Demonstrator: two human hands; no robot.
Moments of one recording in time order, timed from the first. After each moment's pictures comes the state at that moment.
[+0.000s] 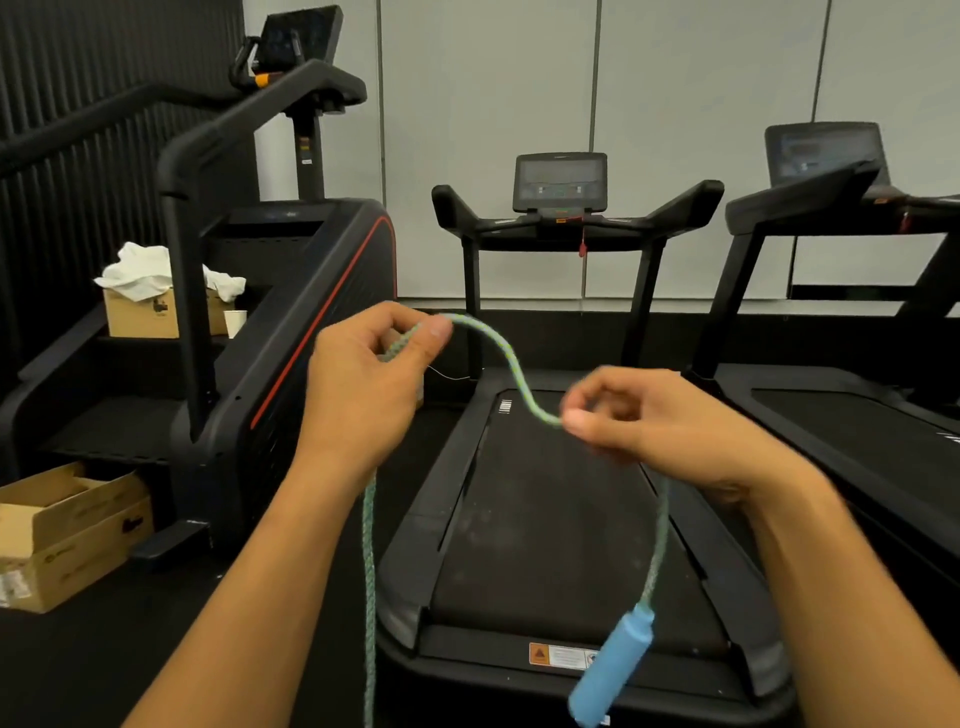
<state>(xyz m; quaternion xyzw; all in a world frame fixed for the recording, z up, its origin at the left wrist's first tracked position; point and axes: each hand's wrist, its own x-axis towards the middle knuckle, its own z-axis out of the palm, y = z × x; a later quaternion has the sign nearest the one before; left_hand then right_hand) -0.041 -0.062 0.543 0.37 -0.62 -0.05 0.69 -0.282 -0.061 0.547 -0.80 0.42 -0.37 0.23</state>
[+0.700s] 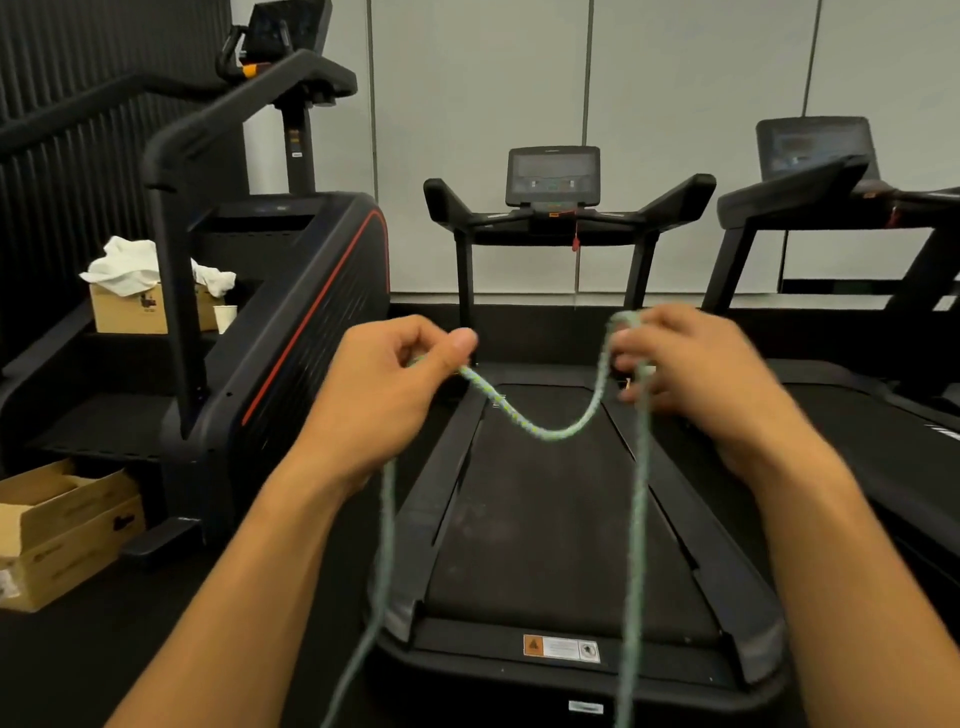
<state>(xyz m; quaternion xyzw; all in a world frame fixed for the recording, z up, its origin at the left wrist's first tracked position) -0.047 -0.057 0.543 0.38 -0.68 -0.13 0.62 -0.287 -0.060 0.562 -0.64 0.48 -0.56 0.23</state>
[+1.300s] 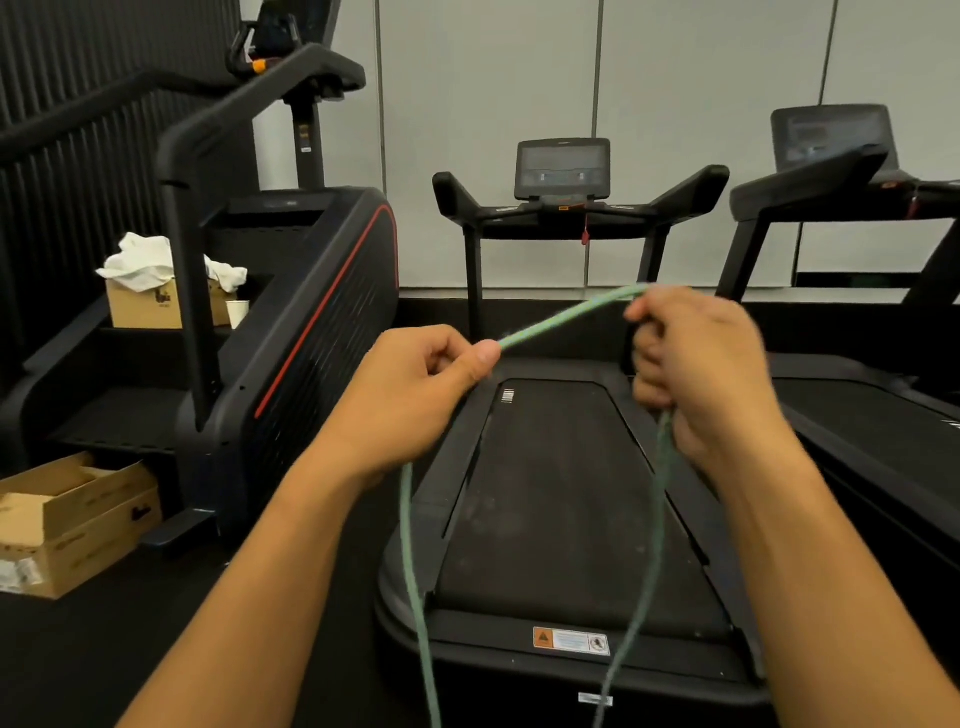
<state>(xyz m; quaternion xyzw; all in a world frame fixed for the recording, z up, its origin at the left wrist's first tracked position) -0.047 -0.054 0.538 0.42 -0.72 -0.13 0.54 -0.258 -0.056 0.563 -0.54 0.35 -0.69 0.33</state>
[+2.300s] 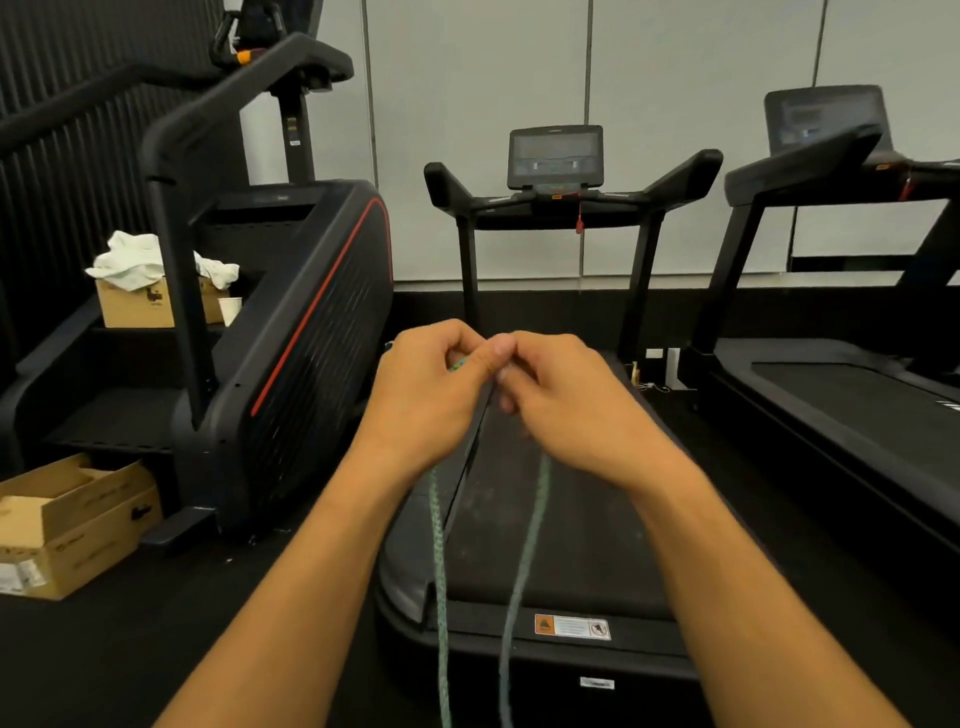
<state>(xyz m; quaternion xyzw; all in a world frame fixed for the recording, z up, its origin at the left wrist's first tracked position) -0.068 -0.063 0.529 0.41 -0.70 -0.10 0.58 -0.212 -0.058 0.537 -0.81 0.40 -0.42 0.08</state>
